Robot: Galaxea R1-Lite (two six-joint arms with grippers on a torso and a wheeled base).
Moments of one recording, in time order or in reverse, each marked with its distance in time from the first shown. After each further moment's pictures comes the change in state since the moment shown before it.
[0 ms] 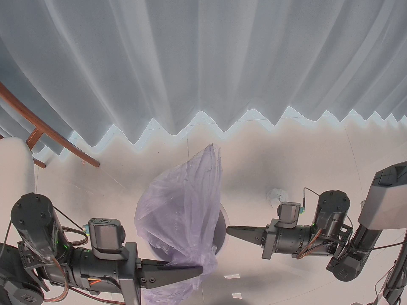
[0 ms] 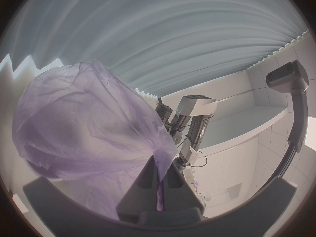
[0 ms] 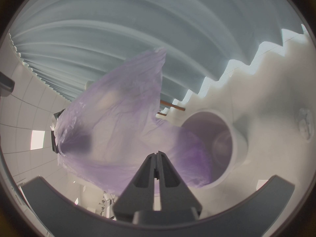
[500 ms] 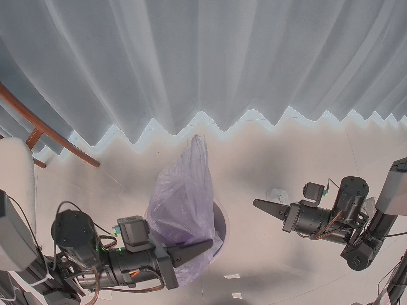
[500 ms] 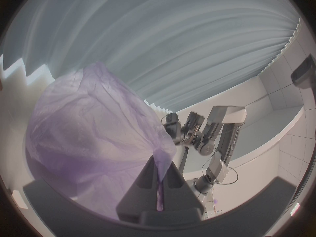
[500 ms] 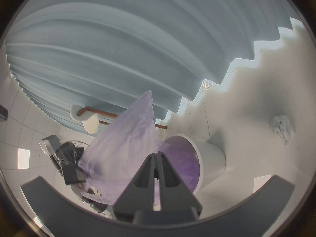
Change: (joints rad) left arm -0.005 0.354 0.070 -0.500 0.237 0.000; right arm -0.143 -0.079 0.026 0.001 -0.083 0.094
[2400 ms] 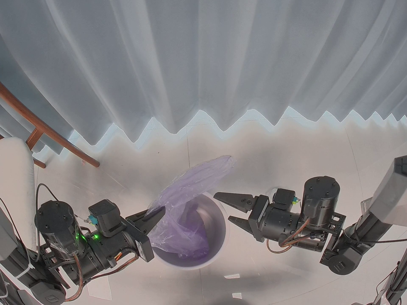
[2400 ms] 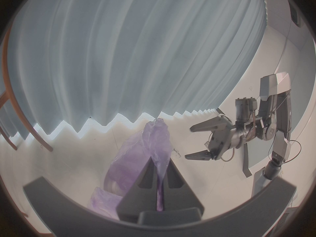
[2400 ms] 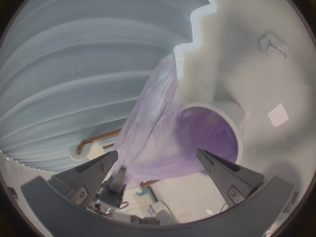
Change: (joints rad) left arm 0.105 -0.083 0.033 0.073 0.363 0.452; right arm 0.210 -0.018 -0.197 0.305 -0.217 0.546
